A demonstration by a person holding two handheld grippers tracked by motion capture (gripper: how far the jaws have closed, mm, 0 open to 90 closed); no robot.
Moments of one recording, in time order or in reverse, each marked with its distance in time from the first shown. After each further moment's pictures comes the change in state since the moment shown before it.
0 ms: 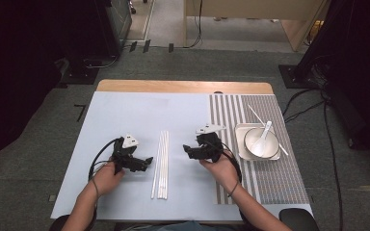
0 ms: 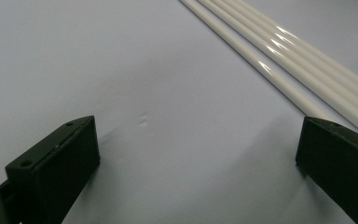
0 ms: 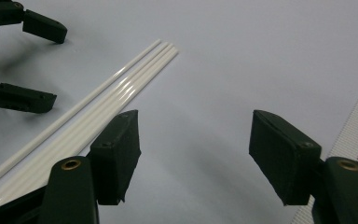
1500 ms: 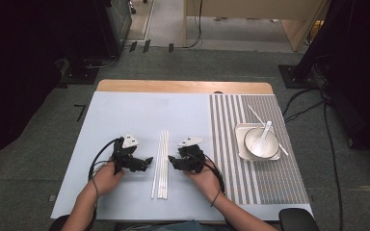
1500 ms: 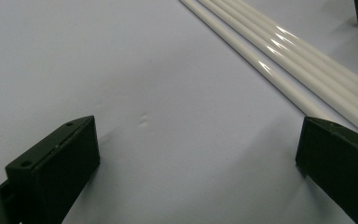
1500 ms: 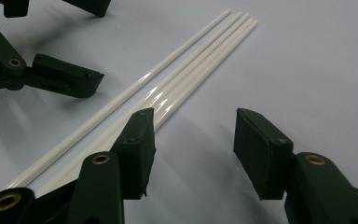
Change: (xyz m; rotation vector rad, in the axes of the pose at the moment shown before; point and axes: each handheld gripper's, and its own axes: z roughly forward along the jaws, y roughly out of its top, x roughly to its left) left arm 0.000 0.000 0.000 0.000 0.000 0.001; right arm 0.044 -0.022 0.040 0.011 0.067 -0.009
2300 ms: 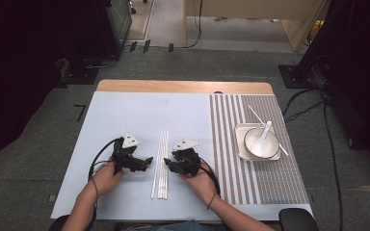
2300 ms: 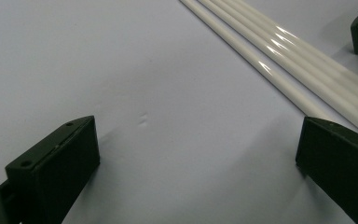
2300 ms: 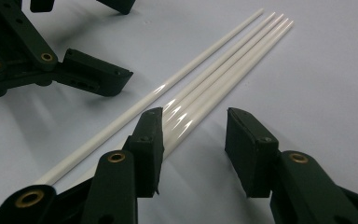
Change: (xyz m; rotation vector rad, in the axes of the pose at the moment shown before) left arm 0.000 0.000 0.000 0.000 0.000 0.000; right arm 0.014 -0.003 0.007 -0.005 0.035 -0.025
